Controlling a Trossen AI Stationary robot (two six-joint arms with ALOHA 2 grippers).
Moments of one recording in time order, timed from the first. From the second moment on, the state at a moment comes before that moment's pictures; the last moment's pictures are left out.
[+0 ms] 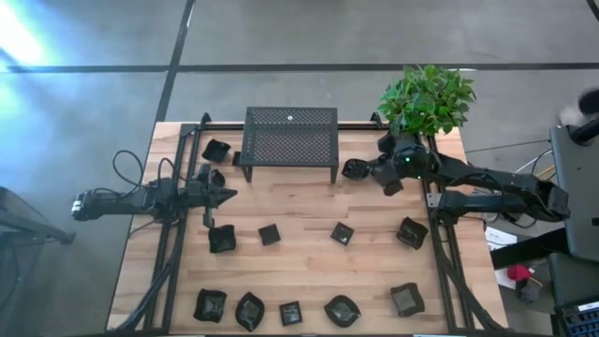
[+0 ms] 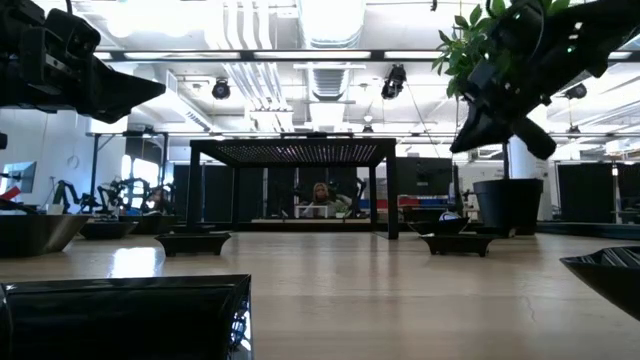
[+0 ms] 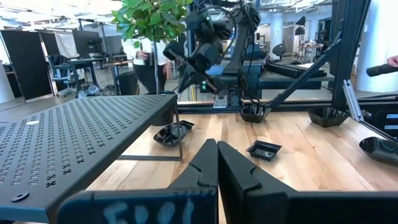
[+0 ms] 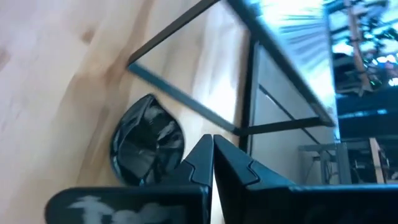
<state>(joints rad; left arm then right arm) 0.00 0.06 0.01 0.04 -0.13 0.07 -0.46 0.88 0.49 -0.21 0.05 -0.95</state>
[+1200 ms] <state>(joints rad) 0.00 0.05 0.01 0.04 -0.13 0.07 -0.40 0.79 0.49 -0.12 0.32 -0.03</state>
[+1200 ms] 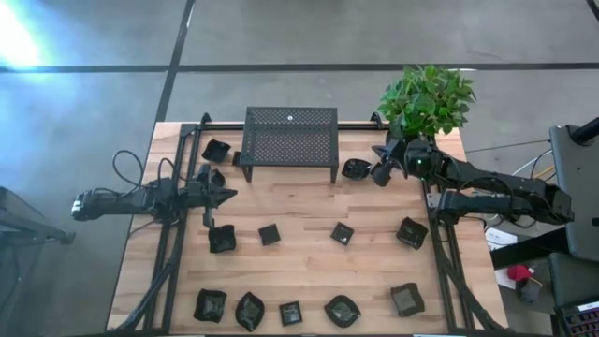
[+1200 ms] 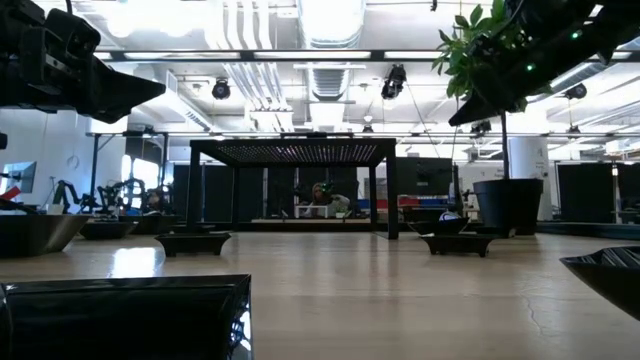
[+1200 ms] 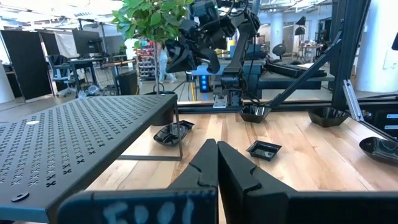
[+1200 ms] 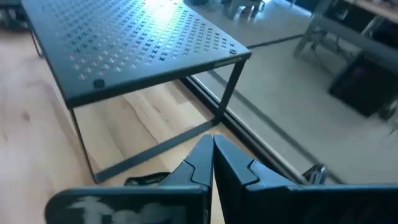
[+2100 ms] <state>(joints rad) 0.00 0.06 0.01 0.04 -0.13 0.07 -0.40 0.88 0.37 -0.11 0.45 0.39</state>
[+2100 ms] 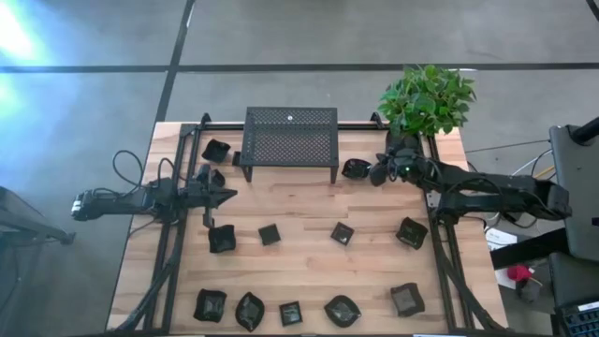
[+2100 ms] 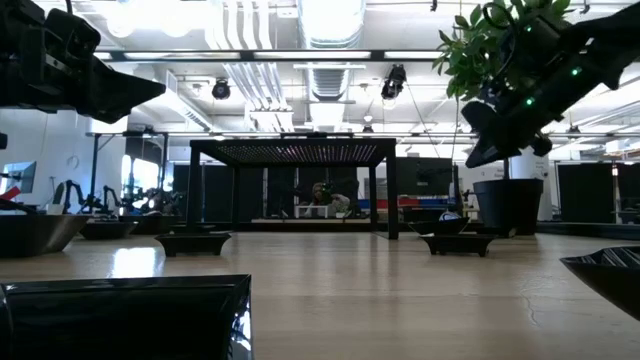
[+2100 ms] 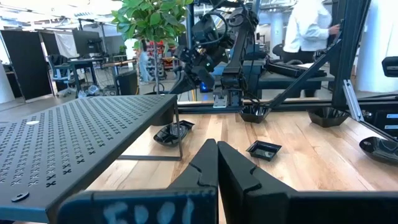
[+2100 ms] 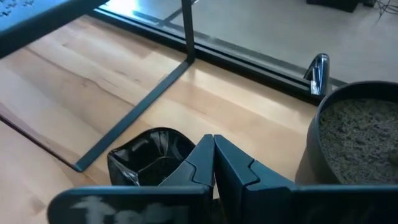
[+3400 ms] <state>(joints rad) 0.00 0.05 0.01 0.10 -0.13 -0.01 -0.49 1.16 0.38 0.02 0.44 0.38</state>
